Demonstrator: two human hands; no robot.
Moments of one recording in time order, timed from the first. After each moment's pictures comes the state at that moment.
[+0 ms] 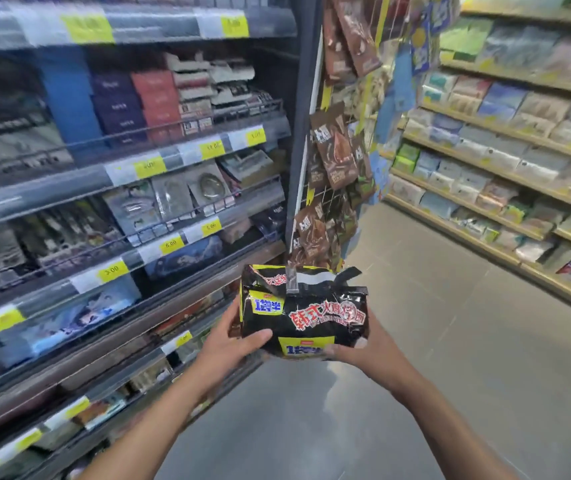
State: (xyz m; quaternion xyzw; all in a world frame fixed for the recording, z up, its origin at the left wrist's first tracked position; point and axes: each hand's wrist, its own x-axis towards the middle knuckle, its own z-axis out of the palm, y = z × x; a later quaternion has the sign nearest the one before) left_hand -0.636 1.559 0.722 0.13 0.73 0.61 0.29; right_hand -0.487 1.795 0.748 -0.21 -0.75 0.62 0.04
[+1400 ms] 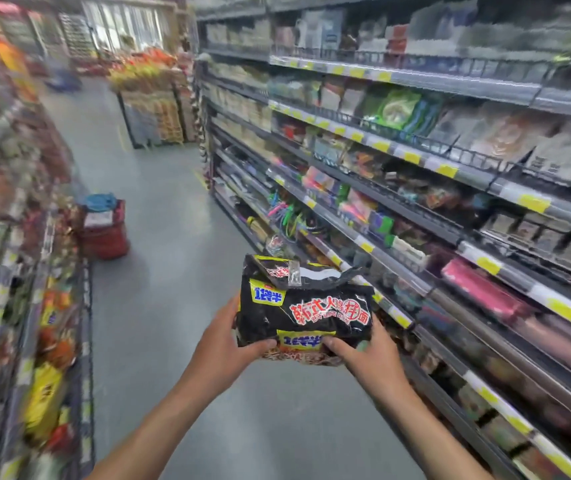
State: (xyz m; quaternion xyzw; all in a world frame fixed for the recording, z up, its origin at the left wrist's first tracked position) left_hand -0.067 1.012 0.805 -0.45 0.71 0.41 -0.36; right_hand -0.306 1.097 0.792 0.46 -0.69 0.49 -0.27
